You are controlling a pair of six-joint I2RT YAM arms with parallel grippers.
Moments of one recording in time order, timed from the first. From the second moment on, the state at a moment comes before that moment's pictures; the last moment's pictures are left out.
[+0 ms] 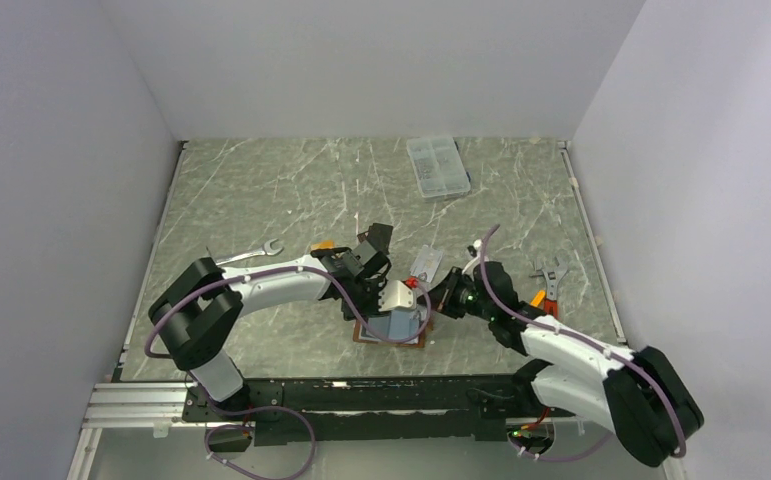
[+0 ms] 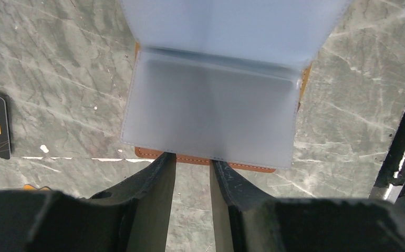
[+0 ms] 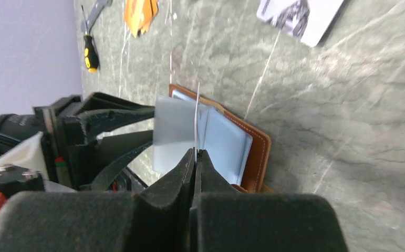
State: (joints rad) left arm -0.91 1.65 1.00 -0.53 0.20 0.64; right arm 0.56 1.06 0.25 0.28 -0.28 0.97
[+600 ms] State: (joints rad) left arm -0.85 1.54 0.98 -0.59 0.18 0.68; right arm 0.62 1.14 0.39 0.17 -0.26 0.88
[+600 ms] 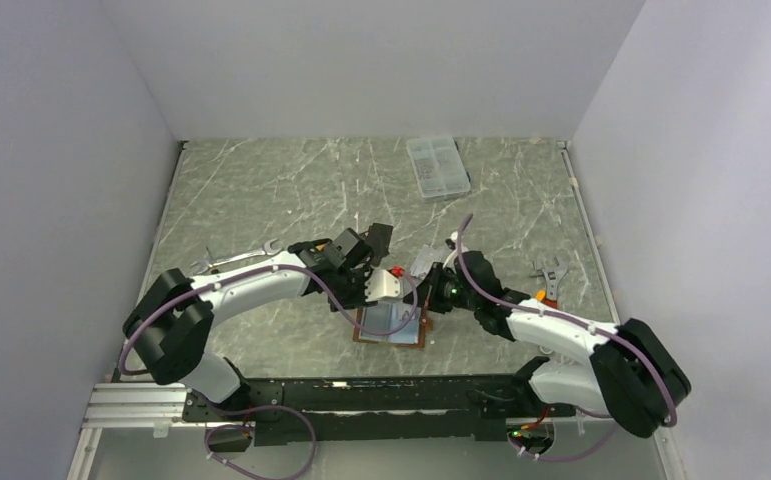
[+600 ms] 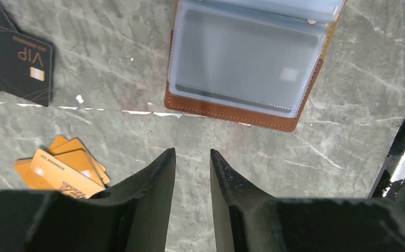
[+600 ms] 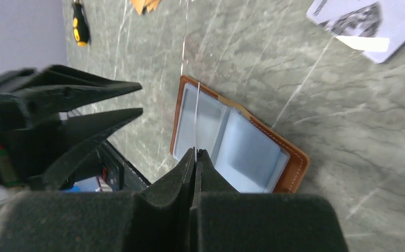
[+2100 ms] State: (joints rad) left arm -0.92 1.60 0.90 -0.48 0.21 0.85; right arm 0.61 1.42 0.42 0.21 -0.59 0.86
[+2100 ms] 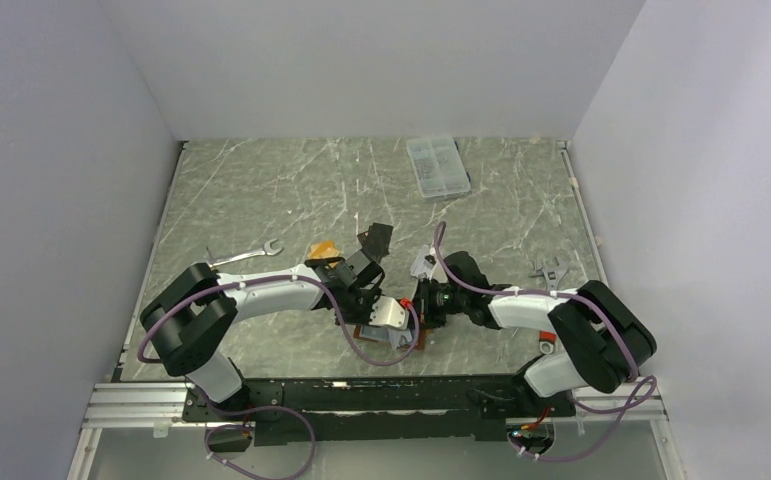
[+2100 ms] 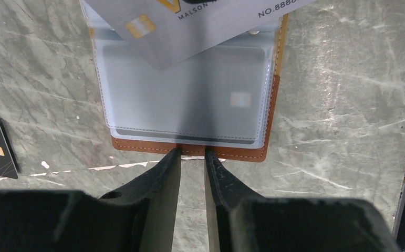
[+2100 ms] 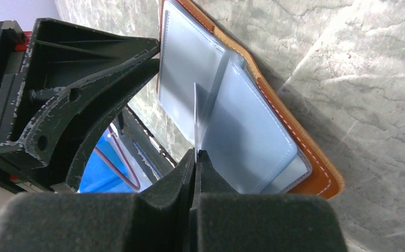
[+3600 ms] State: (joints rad) left arm -0.93 1.60 0.90 -0.48 0.20 0.85; right arm 0.58 1.46 0.37 0.29 -0.67 0.86
